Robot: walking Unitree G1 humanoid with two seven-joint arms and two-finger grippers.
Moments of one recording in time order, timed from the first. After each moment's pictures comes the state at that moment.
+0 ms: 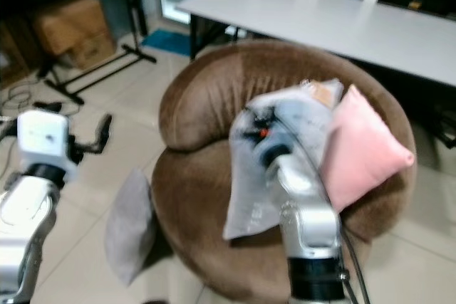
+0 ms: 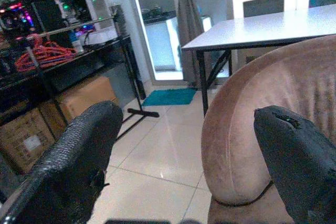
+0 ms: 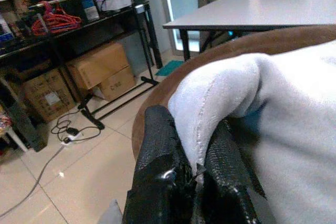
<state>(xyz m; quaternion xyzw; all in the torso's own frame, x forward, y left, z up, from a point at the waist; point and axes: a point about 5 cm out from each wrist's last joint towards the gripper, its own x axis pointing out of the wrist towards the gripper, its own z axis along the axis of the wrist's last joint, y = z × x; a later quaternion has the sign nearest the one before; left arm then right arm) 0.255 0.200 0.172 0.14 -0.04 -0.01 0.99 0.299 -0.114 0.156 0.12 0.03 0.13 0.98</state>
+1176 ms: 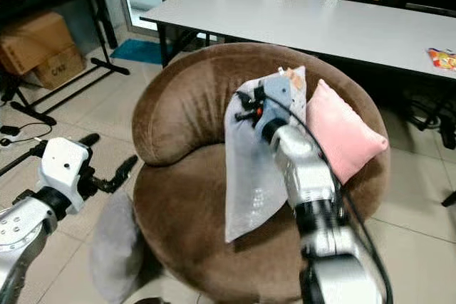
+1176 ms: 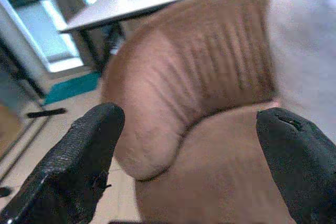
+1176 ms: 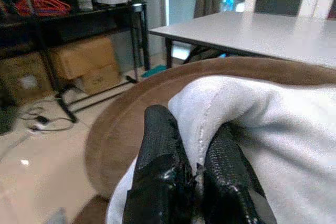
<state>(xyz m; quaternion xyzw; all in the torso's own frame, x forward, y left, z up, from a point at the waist) 0.229 0.194 0.147 0.15 0.07 -0.19 0.97 0.366 -0.129 0.157 0.01 0.03 0.19 0.98</state>
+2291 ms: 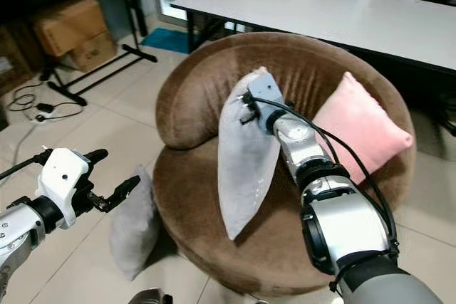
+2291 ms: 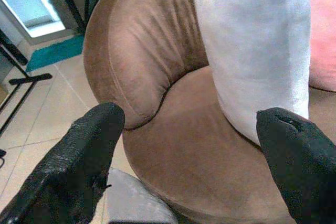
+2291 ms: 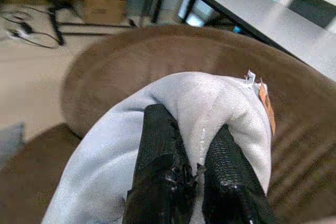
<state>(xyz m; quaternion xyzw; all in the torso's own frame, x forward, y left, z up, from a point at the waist) 0.219 0.200 0.144 0.16 0.11 -0.24 0.95 0.392 -0.140 0.140 -0.19 0.07 0.19 0.96</state>
